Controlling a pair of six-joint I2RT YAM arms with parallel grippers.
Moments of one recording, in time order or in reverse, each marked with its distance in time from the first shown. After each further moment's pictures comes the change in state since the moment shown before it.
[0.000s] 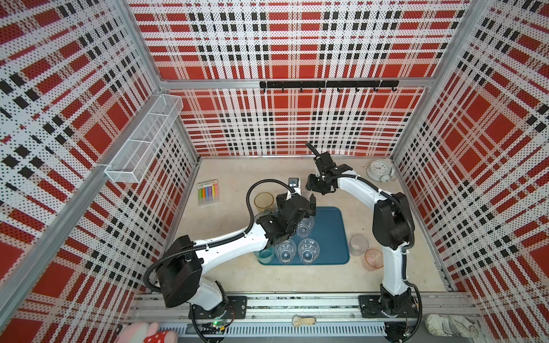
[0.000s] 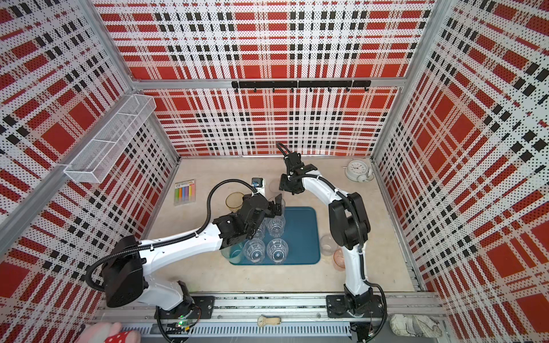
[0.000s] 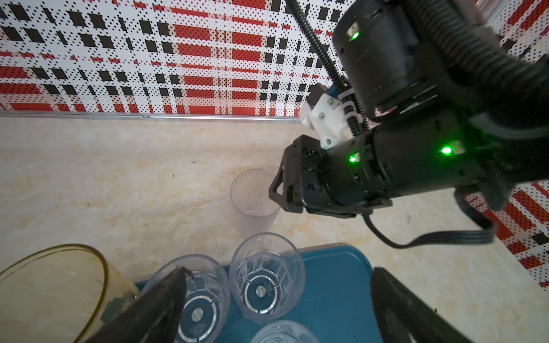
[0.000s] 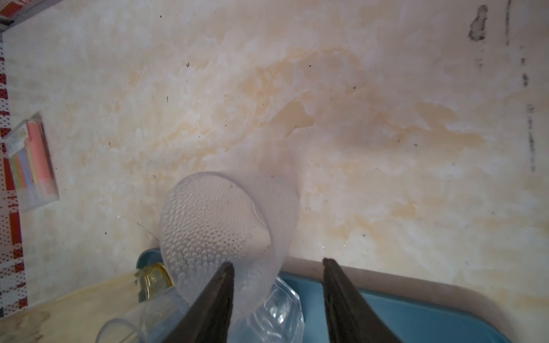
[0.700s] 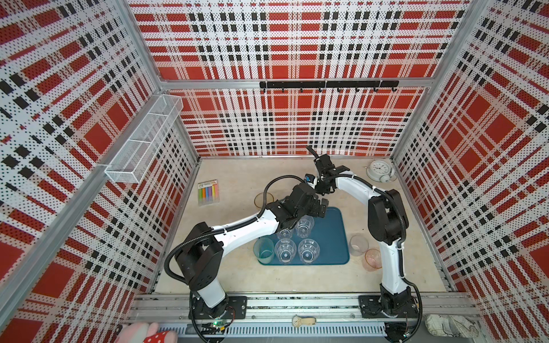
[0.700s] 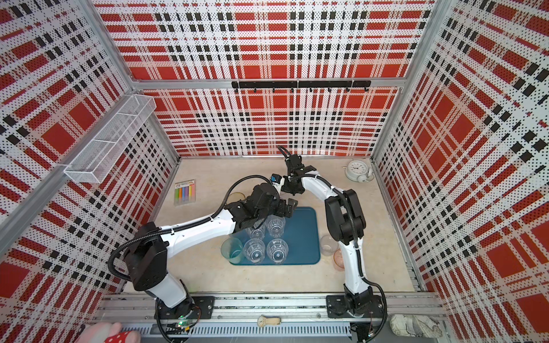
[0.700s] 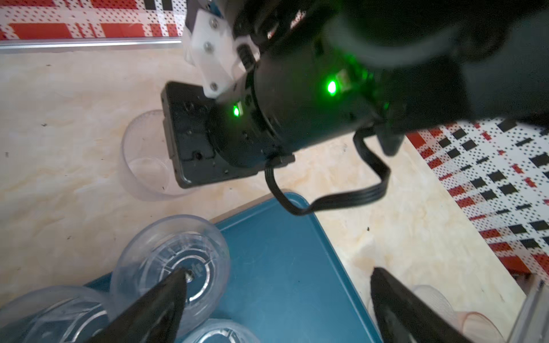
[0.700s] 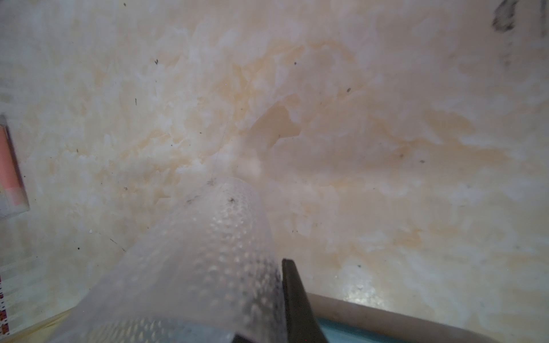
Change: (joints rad) left arm 0.089 0.178 0.192 -0.129 0.518 0.043; right arm -0.045 0.025 -0.003 0.018 -0.011 -0.036
